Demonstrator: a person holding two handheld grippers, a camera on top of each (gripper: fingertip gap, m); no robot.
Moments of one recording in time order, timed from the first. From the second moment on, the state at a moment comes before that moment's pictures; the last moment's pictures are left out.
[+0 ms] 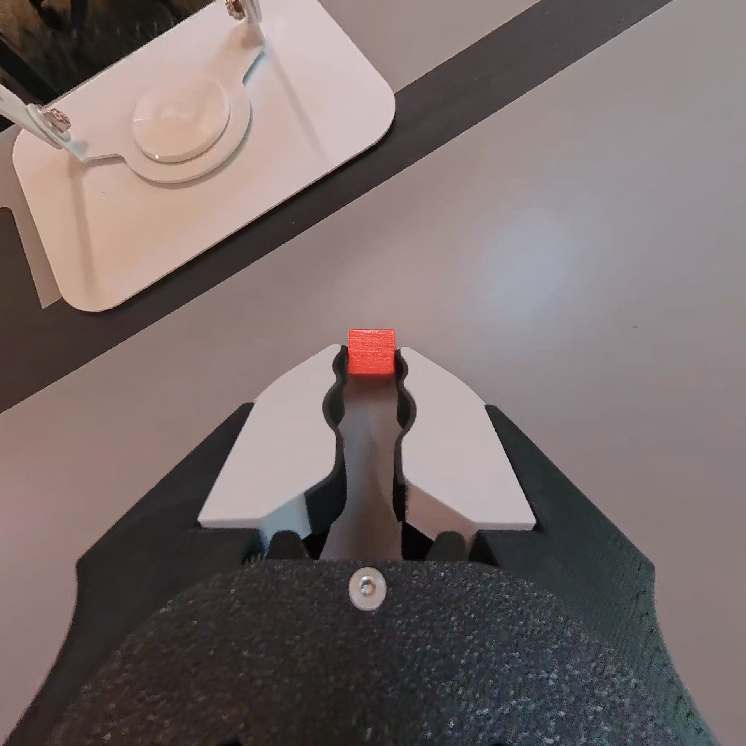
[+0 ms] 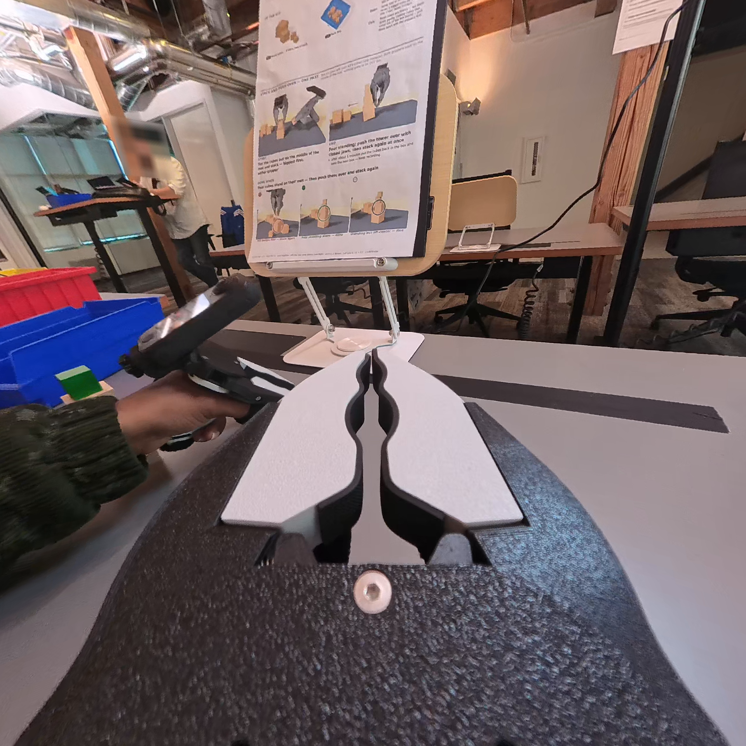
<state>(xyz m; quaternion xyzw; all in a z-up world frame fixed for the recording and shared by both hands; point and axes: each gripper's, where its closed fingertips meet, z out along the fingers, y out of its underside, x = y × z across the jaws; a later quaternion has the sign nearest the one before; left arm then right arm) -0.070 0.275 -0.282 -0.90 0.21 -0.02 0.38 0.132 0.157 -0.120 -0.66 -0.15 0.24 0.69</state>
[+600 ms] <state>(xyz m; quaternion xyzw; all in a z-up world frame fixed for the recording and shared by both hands) -0.037 0.147 -0.063 -0.73 0.26 -0.27 0.57 0.137 0.155 -0.113 -0.65 -0.14 0.22 0.71</state>
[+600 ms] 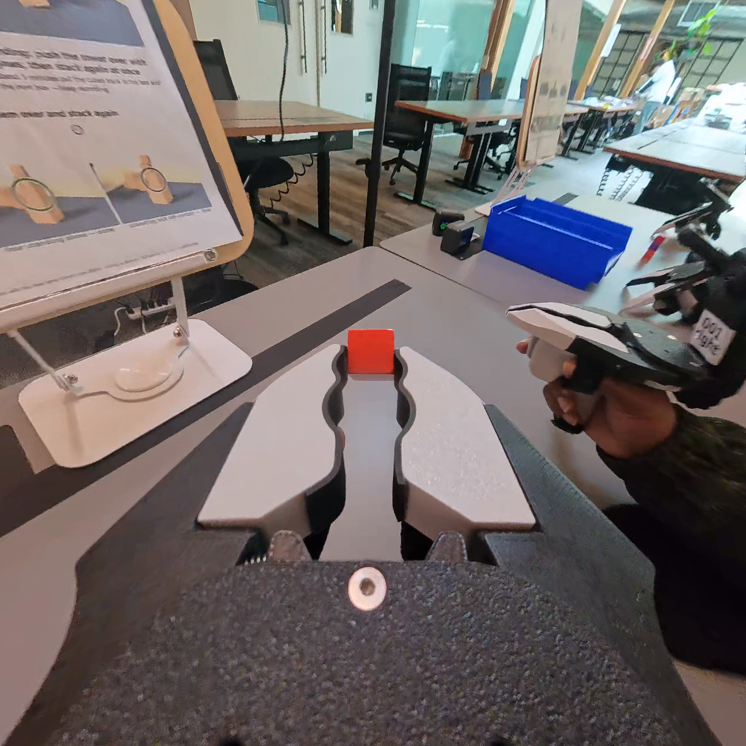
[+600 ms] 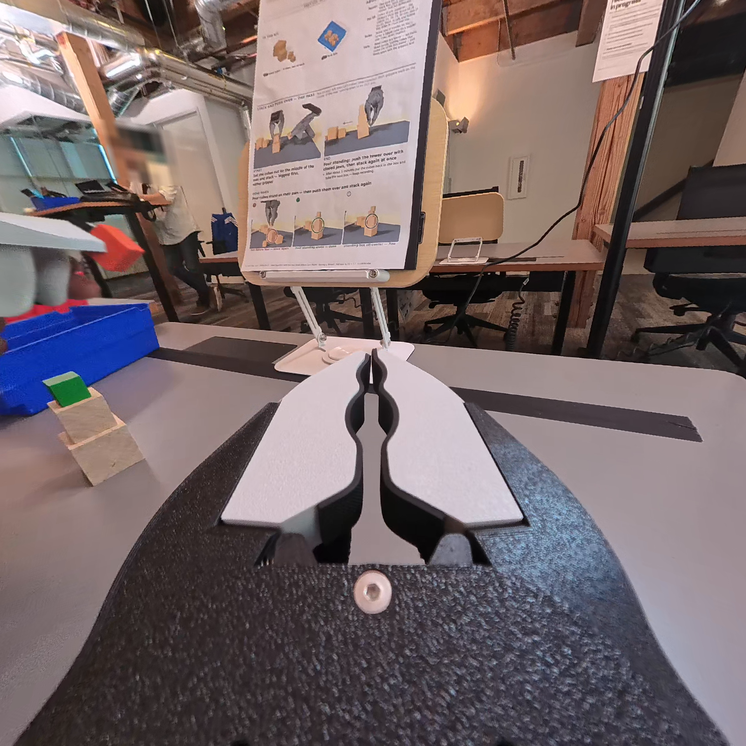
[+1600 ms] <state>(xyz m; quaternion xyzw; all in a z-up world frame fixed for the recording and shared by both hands) -0.196 0.091 -0.122 -0.66 0.54 -0.33 0.42 0.111 0.154 -0.136 -0.66 -0.22 0.18 0.70</state>
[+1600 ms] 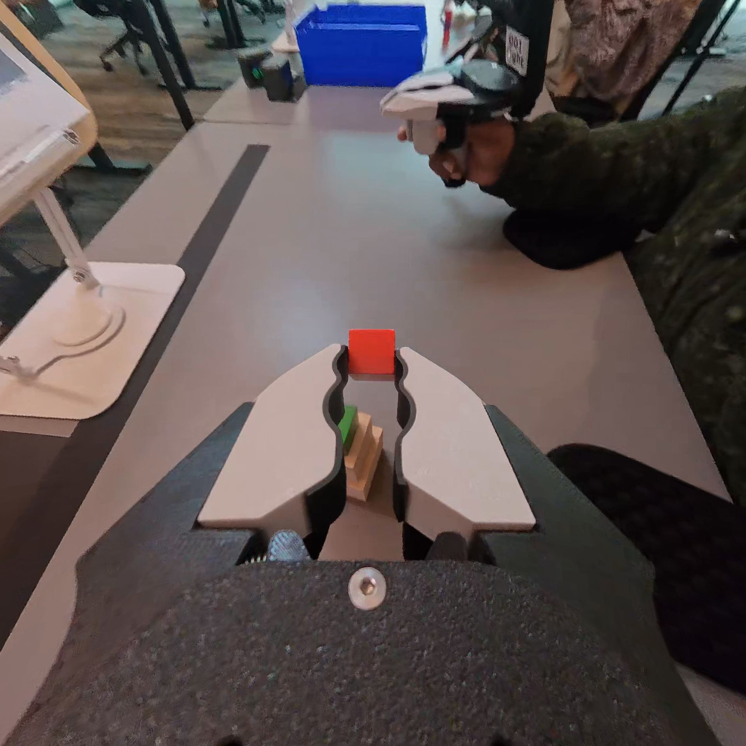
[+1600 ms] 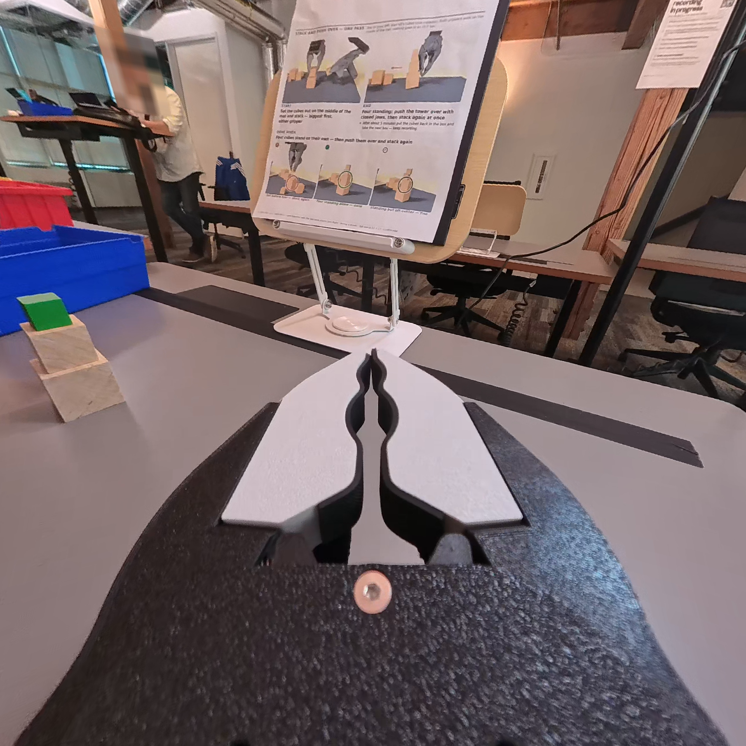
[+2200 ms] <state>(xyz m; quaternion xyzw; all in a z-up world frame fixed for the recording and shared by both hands) -0.208 0.102 -0.160 -0.65 0.62 -0.30 0.31 0.112 0.160 -0.151 -0.67 -0.22 0.16 0.69</state>
